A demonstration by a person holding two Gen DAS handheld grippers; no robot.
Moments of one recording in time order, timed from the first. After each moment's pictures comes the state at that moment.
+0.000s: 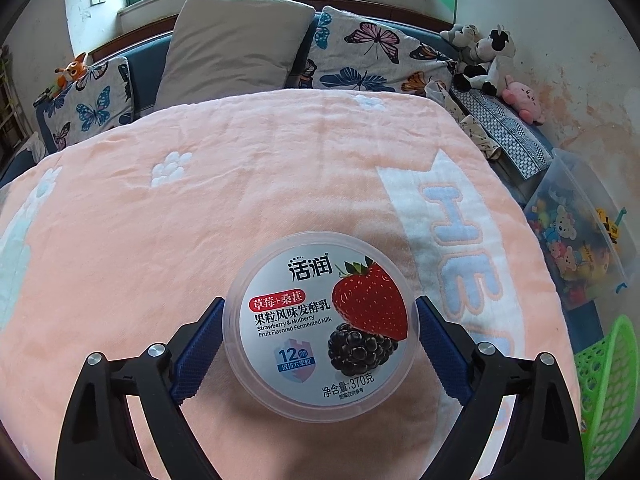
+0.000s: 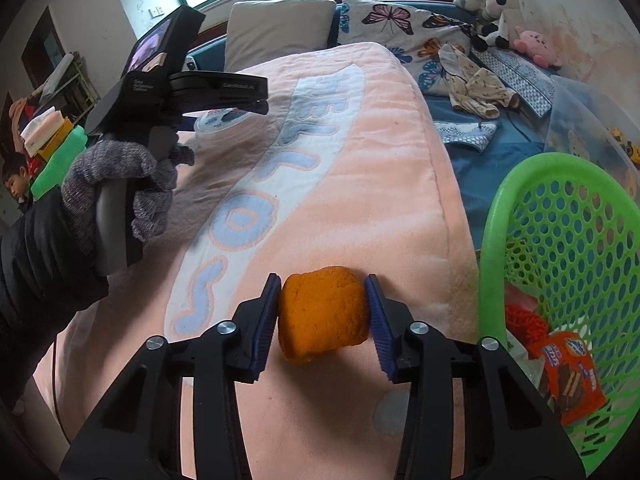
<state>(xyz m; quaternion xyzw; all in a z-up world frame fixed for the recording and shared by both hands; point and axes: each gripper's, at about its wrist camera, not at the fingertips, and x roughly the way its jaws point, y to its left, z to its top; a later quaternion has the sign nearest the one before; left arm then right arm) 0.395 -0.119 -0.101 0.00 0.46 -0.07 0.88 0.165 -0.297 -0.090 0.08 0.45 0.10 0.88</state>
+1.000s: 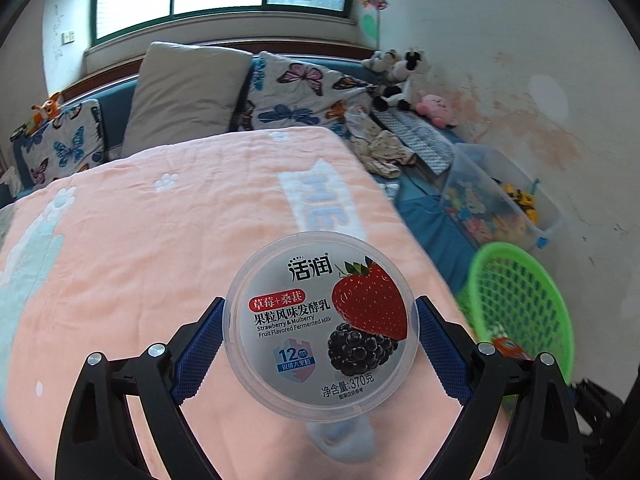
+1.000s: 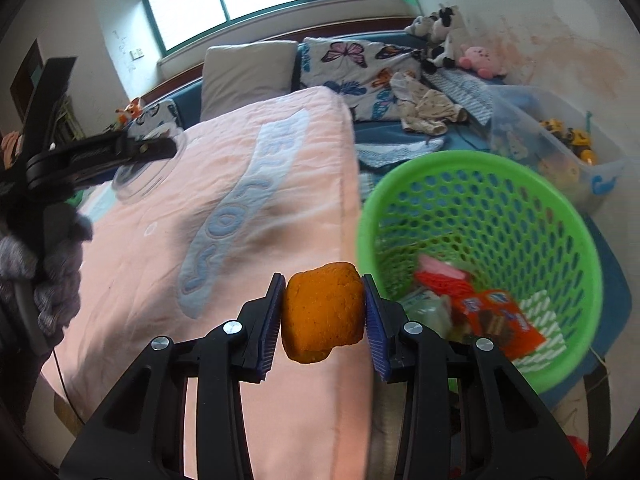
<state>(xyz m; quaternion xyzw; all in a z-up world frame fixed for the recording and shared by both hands) 0.221 -0.135 -0.011 0.01 0.40 -0.18 0.90 0.064 -0.356 -0.037 0.10 0.39 0.03 0.91</state>
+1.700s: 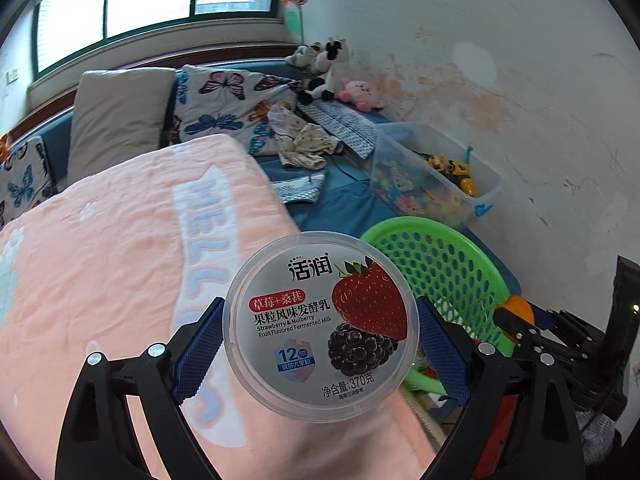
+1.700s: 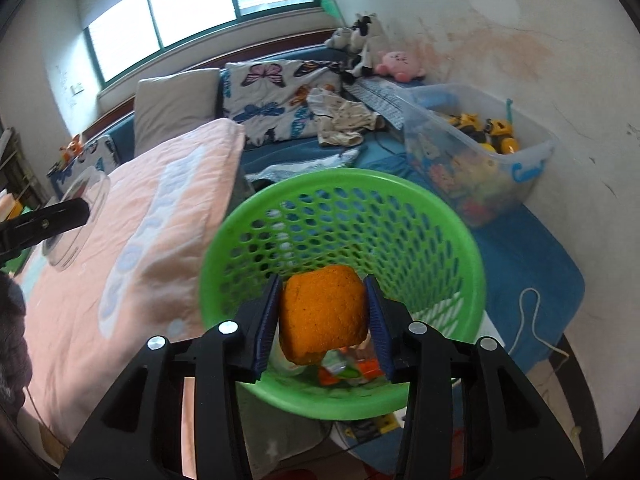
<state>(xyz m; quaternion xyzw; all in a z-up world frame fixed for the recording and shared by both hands) 0.168 -0.237 0.005 0.05 0.40 -0.27 0.88 0.048 -0.467 -0.034 0.12 0.38 -0.08 0.91</state>
